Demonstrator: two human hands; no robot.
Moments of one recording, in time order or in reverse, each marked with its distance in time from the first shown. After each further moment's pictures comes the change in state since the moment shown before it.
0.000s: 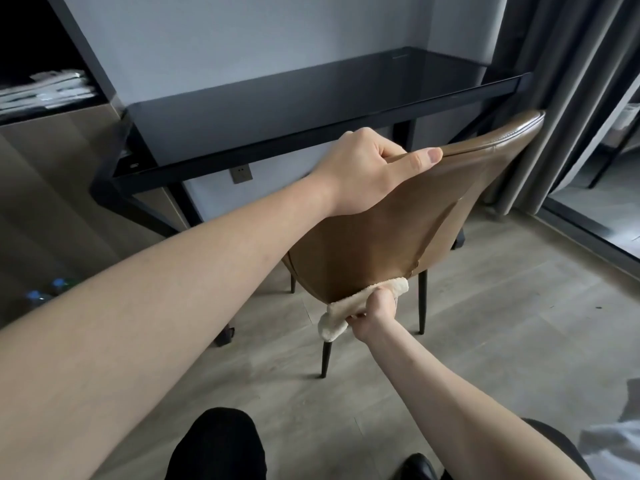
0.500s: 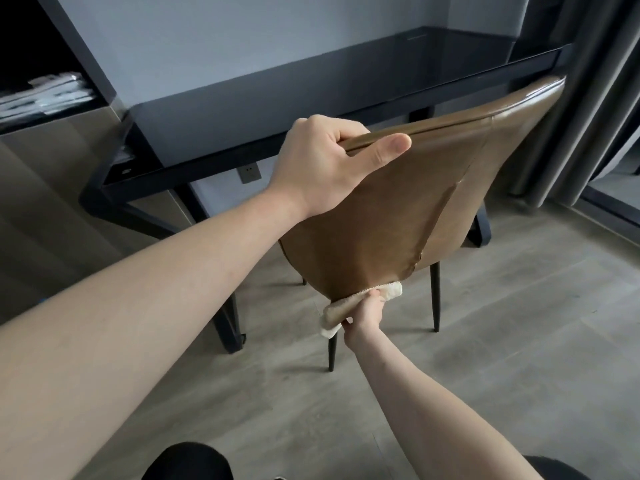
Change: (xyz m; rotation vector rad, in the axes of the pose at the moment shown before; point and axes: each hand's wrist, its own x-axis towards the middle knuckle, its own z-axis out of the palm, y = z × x) left_hand 0.013 -0.060 -0.011 0.093 0.279 0.065; right_hand 0.073 0.047 0.031 -0.141 -0.070 -0.047
